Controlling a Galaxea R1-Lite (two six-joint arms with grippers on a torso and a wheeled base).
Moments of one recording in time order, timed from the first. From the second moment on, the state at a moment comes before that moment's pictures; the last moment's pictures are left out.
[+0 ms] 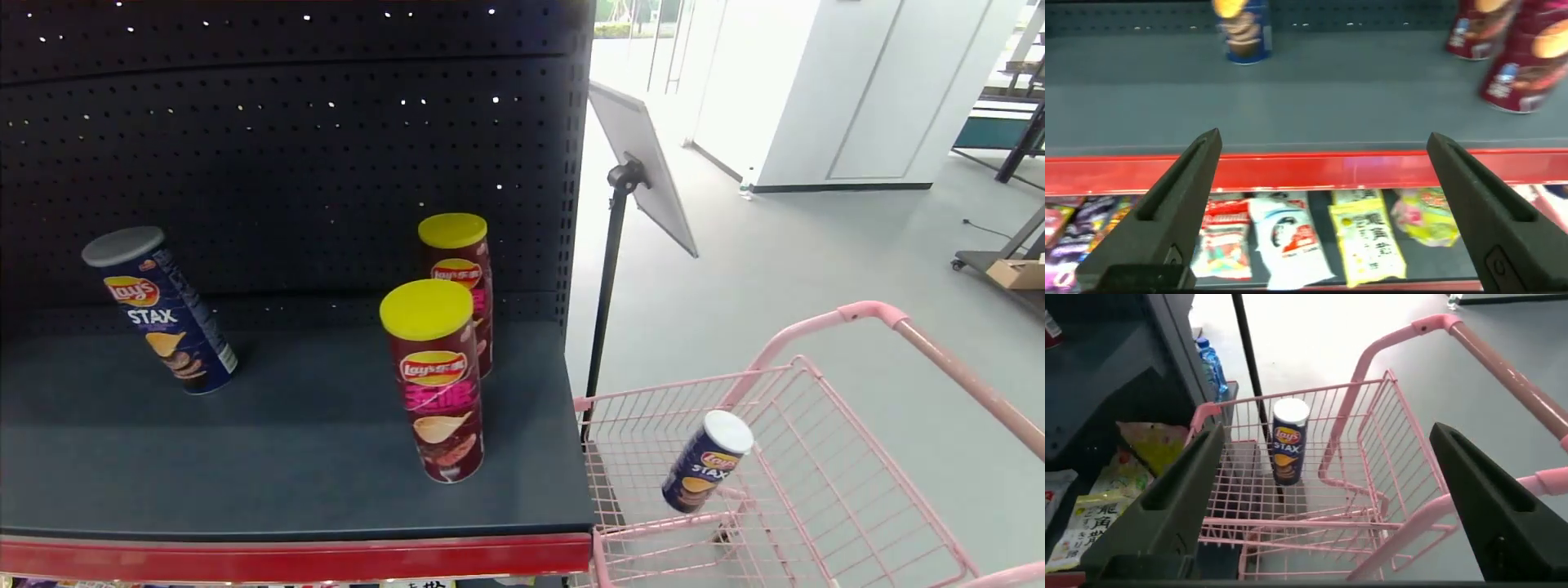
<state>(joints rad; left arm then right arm) 0.00 0.01 0.00 0.00 0.01 -0.01 0.00 0.00 0.00 0.00 0.00 0.00</state>
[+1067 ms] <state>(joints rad) 0.00 0.01 0.00 0.00 0.01 -0.01 0.00 0.00 0.00 0.00 0.00 0.00</state>
